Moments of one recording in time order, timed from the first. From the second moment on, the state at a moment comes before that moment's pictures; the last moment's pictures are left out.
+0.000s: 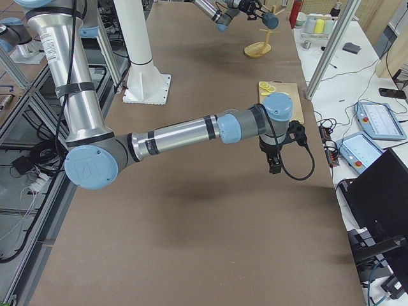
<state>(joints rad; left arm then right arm) -1.01 -1.95 -0.93 -3.80 -1.56 -2.60 1.50 -1.33 1.62 -1.55 2.40 0.03</state>
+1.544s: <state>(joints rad) -1.24 -1.67 -1.31 -3.70 -1.80 -2.75 1.48 -1.31 1.62 -1.55 2.40 0.04</state>
